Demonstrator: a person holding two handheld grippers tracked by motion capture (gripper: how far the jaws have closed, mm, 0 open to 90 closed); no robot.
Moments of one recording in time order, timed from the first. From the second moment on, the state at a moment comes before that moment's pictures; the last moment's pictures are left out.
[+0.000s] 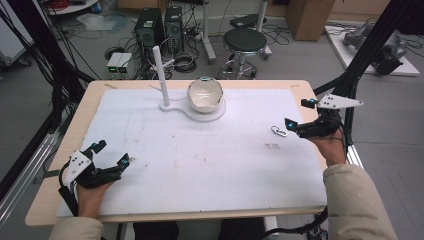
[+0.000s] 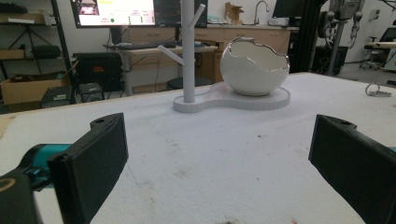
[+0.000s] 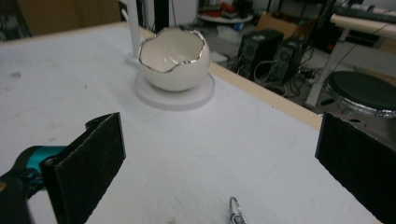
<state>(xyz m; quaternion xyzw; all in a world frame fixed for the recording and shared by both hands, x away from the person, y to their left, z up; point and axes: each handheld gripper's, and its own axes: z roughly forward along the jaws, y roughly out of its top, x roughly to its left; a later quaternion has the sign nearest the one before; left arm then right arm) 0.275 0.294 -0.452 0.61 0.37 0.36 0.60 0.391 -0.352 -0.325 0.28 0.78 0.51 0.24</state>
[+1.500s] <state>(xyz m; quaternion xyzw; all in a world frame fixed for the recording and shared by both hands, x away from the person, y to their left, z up) 0.275 0.294 -0.452 0.61 0.37 0.36 0.60 0.429 -0.348 -0.320 0.27 0.83 0.43 0.22</state>
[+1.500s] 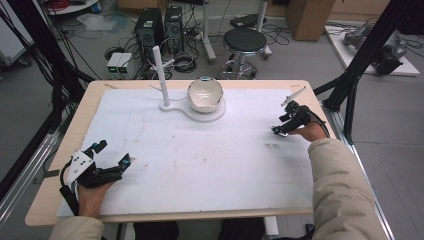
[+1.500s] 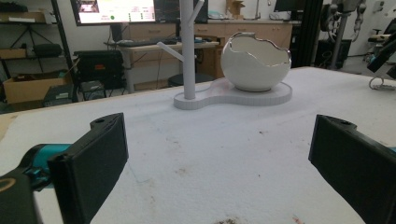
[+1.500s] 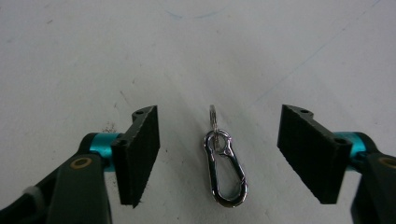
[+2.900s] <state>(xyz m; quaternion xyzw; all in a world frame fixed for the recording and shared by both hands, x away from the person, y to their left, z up) 0.276 0.291 -0.452 0.62 0.37 0.36 0.60 0.489 -0.323 -0.398 0.28 0.93 0.21 0.08</state>
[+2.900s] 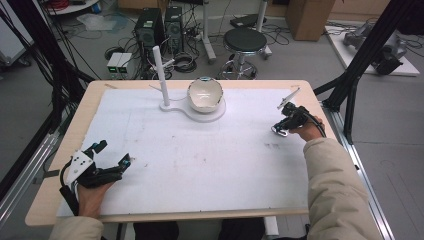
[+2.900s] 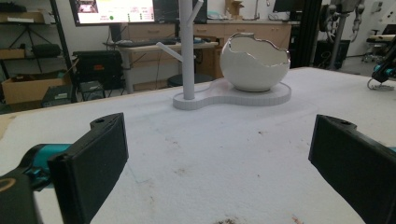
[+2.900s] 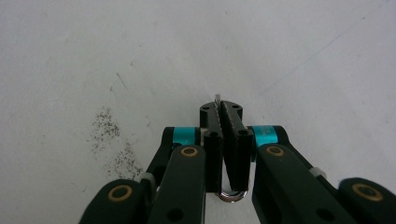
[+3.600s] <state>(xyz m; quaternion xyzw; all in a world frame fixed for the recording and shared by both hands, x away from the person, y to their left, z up) 0.279 0.293 -0.451 0.62 0.37 0.35 0.60 0.473 -0.333 -0.372 0.35 0.89 0.29 0.05</state>
